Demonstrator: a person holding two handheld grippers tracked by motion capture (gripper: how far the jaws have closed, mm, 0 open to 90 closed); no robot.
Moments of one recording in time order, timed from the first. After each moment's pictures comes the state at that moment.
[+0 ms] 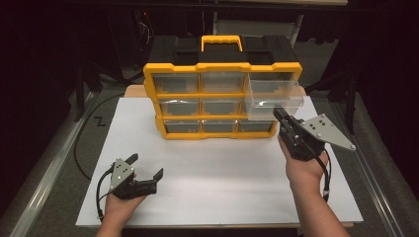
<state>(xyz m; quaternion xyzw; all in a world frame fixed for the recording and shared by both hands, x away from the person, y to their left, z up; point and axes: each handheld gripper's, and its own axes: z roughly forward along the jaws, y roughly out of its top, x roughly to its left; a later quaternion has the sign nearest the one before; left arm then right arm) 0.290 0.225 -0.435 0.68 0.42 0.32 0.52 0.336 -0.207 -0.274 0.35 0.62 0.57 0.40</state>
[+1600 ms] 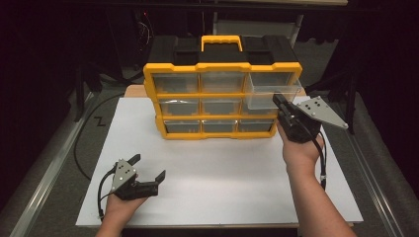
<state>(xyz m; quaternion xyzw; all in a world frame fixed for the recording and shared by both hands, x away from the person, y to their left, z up) 0.290 0.221 -0.436 0.69 0.40 0.31 0.52 0.372 -0.203 -0.264 0.37 0.62 0.56 0.40</state>
